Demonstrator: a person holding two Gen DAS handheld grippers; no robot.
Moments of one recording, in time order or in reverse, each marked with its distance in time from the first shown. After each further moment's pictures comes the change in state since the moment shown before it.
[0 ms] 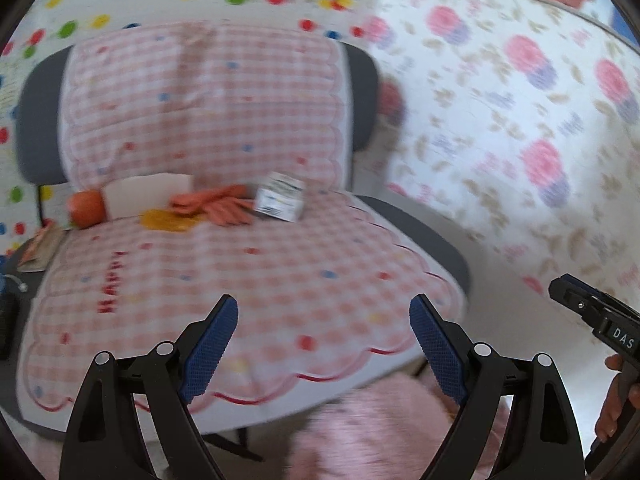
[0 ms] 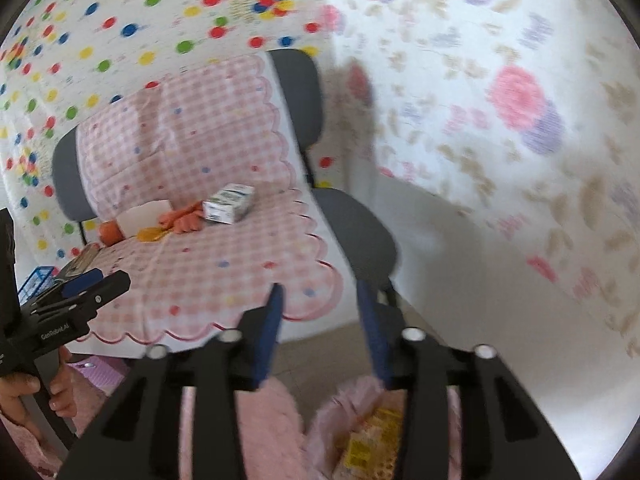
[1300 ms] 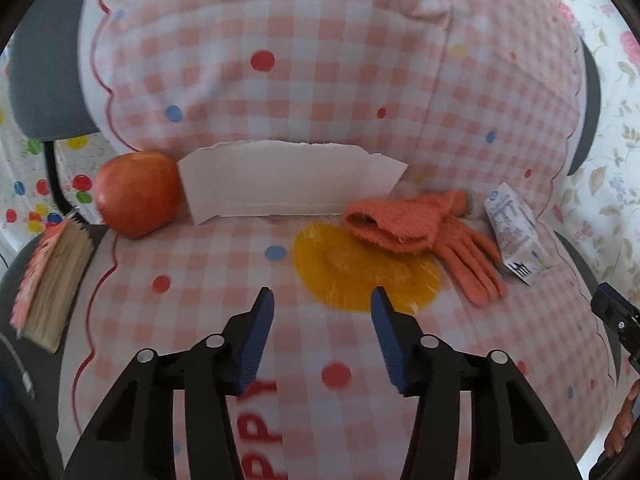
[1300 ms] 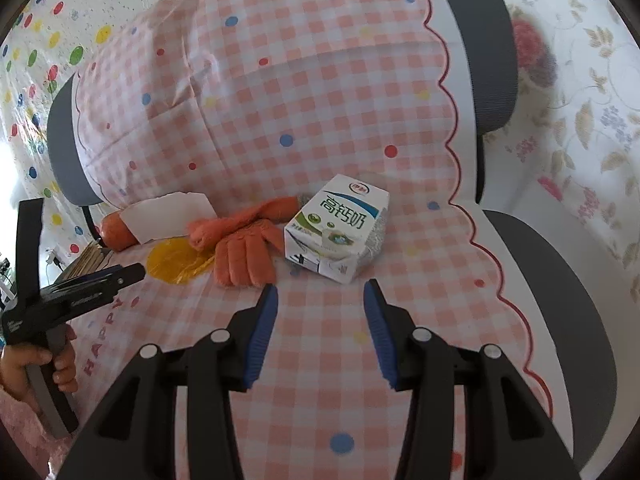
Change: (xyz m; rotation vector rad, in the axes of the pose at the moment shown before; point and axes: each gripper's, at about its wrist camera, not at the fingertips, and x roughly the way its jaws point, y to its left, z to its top) left arm 0.186 0.218 0.076 -0.193 0.249 0.231; right arm 0.256 0.127 0.090 -0.129 0.168 0.202
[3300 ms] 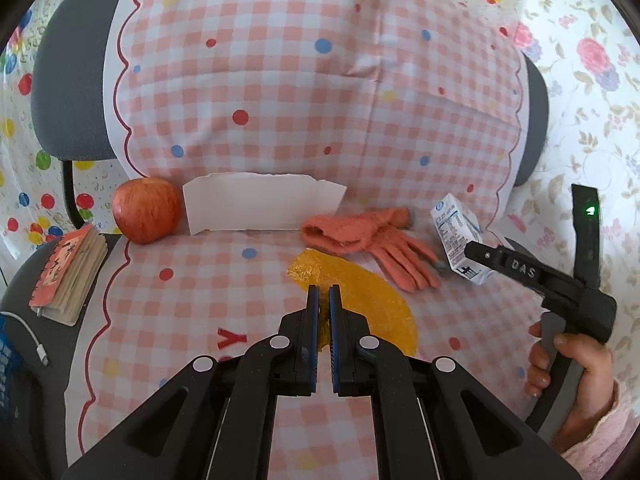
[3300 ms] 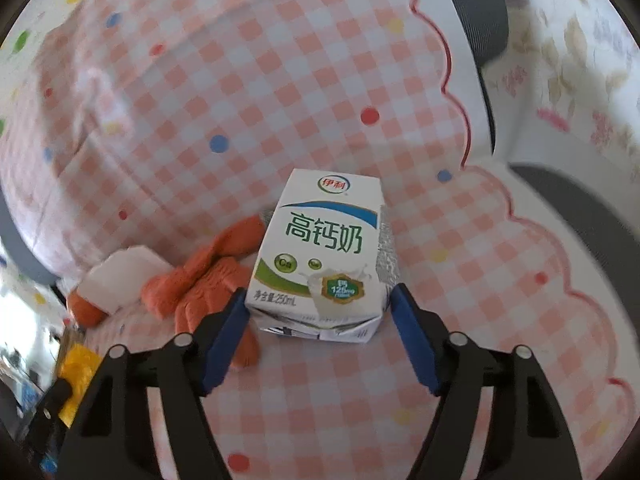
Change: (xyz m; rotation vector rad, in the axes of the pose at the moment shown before) left arm -0.079 -0.024 -0.028 0.022 -0.140 -0.075; right arm 0.058 -0.001 0.024 0.194 0.038 -0.057
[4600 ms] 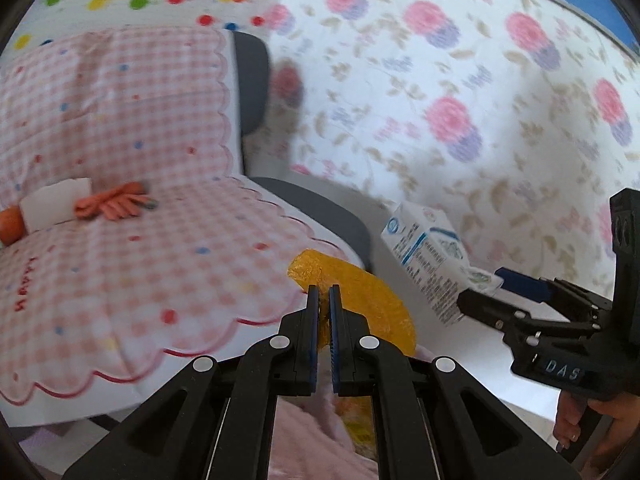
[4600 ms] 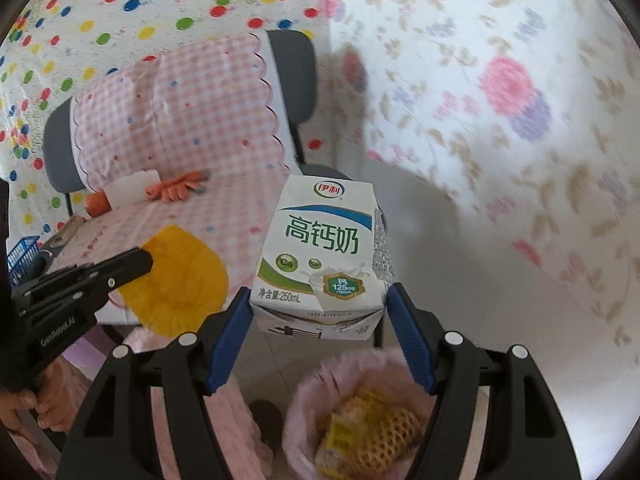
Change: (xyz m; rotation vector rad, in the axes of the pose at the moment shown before) left arm -0.136 -0.225 -0.175 0.340 -0.066 -0.450; right arm -0.317 -0.123 -0.224 -0.048 -0.177 -0.258
